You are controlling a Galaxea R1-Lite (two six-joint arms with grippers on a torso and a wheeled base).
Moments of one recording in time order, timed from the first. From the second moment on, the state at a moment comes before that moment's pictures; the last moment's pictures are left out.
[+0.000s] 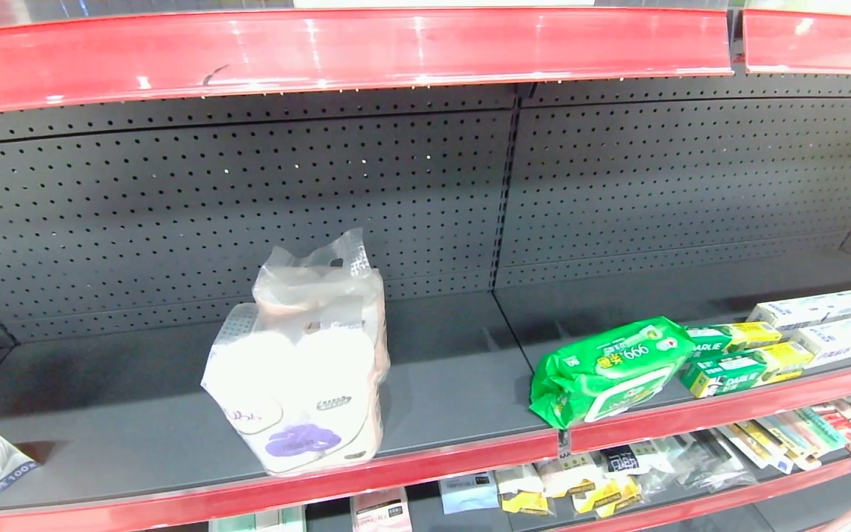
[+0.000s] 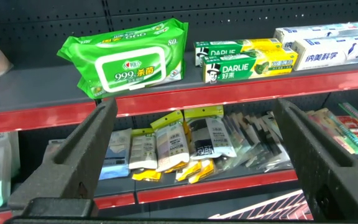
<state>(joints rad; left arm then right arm) 0.05 0.07 0.00 -0.04 0.12 -0.11 0.00 0.00 0.00 0.00 -0.01 0.00</state>
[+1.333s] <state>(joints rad) 0.05 0.07 0.00 0.00 0.02 0.00 0.00 0.00 0.00 0.00 0.00 0.00</state>
